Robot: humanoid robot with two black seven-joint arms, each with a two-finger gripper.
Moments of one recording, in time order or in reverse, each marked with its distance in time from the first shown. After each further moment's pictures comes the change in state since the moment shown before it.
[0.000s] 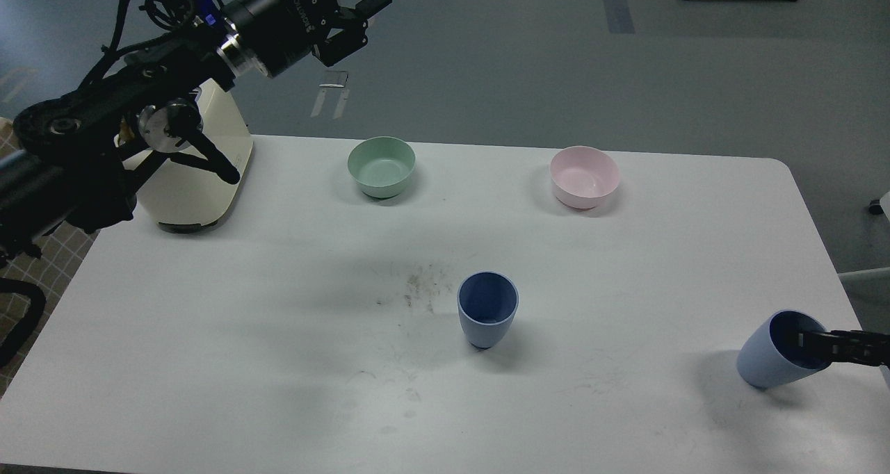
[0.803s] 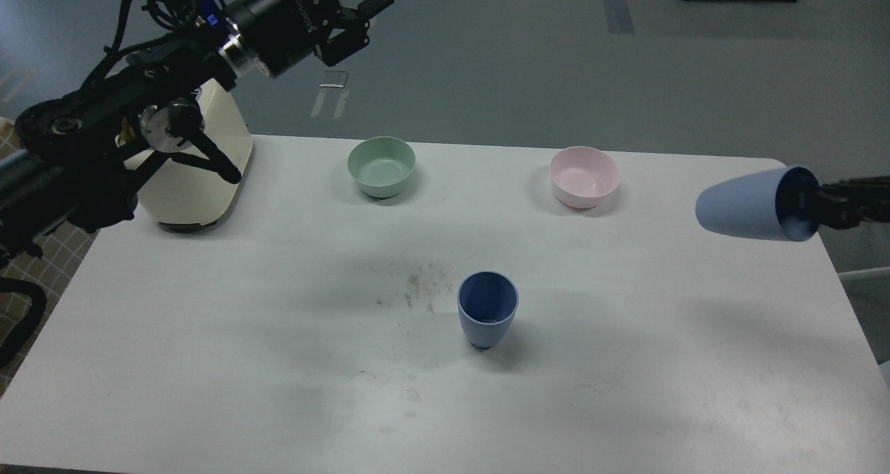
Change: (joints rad) left arm -0.001 -0.002 0.000 0.007 0.001 0.000 0.000; right arm 0.603 0.012 0.008 0.172 -0.123 0.215 0.000
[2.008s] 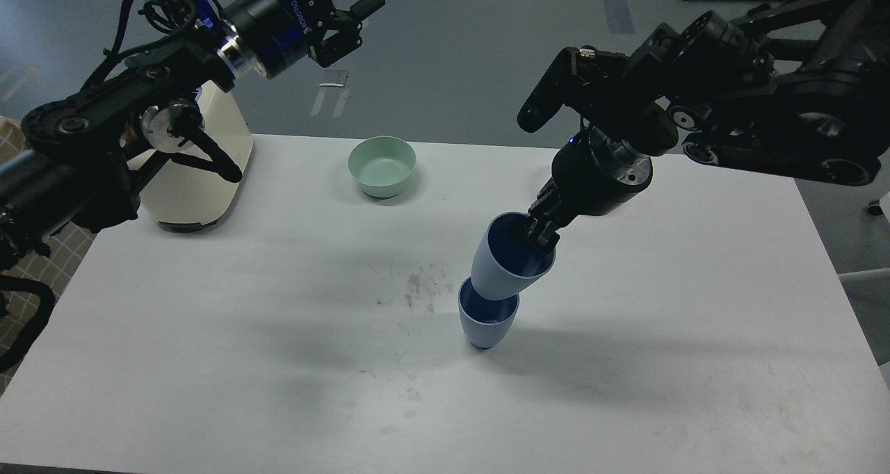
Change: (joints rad) left arm 0.000 -0.024 0.000 0.056 0.000 0.000 0.002; right arm 0.499 0.917 -0.547 -0.118 0.250 0.077 0.000
